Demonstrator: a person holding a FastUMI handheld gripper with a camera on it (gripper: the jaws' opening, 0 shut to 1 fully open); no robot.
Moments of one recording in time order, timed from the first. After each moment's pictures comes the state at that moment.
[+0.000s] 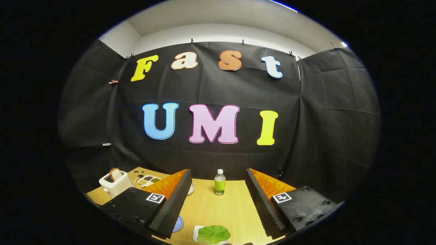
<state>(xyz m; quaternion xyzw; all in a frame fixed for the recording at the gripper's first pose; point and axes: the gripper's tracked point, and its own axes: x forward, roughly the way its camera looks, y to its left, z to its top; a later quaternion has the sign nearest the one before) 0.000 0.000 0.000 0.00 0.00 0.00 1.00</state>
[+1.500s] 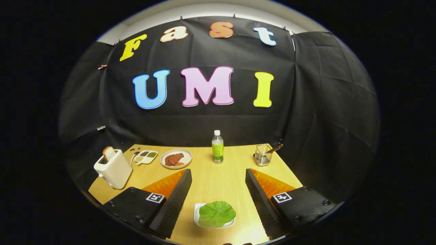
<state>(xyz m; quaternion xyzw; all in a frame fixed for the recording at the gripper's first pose) -0.003 -0.002 -0.140 0.03 0.16 -0.02 0.99</state>
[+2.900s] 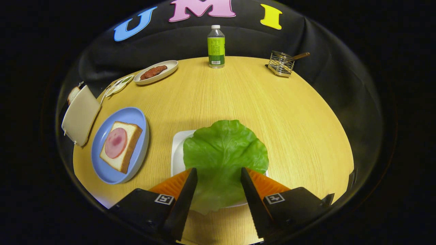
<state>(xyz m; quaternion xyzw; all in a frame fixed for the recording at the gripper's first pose) -0.010 0.028 -0.413 0.04 0.45 -0.04 0.89</state>
